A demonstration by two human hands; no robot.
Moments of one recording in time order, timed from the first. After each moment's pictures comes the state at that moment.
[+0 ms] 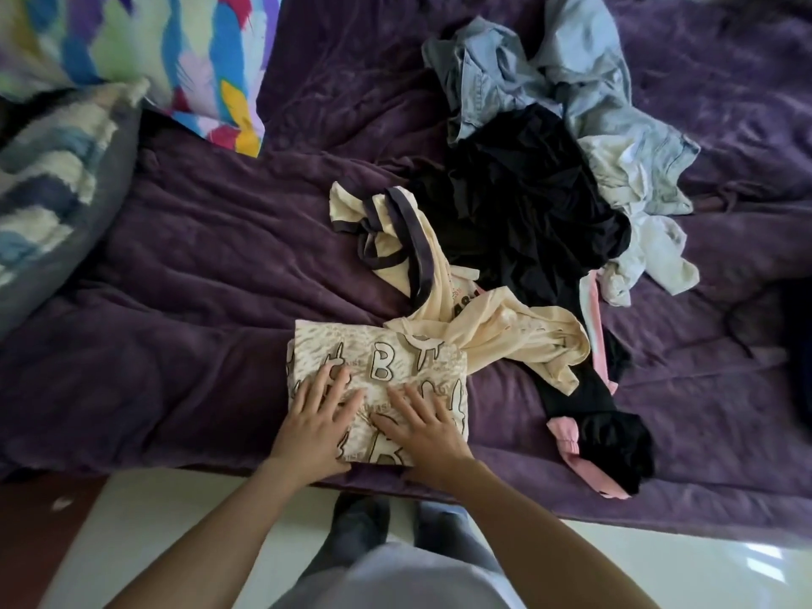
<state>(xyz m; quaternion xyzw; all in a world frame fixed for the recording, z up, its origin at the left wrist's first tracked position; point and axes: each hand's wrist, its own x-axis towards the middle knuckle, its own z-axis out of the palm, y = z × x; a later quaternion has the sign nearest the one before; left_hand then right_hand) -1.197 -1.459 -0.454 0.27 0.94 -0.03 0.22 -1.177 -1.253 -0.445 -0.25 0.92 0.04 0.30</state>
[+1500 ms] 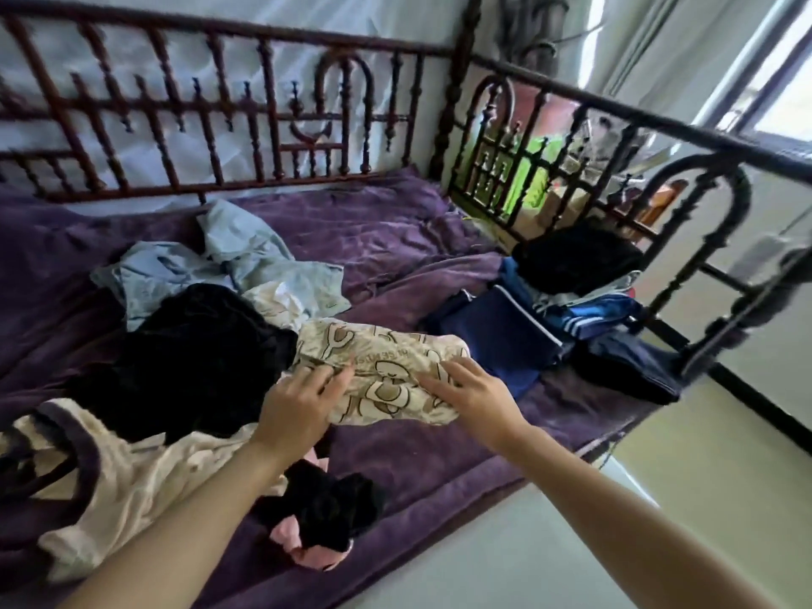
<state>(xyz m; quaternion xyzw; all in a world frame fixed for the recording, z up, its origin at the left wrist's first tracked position) -1.208 -1.059 -0.269 0.52 0.78 0.19 -0.30 -1.049 -0.849 -0.224 -0.03 0.97 0.05 -0.23</state>
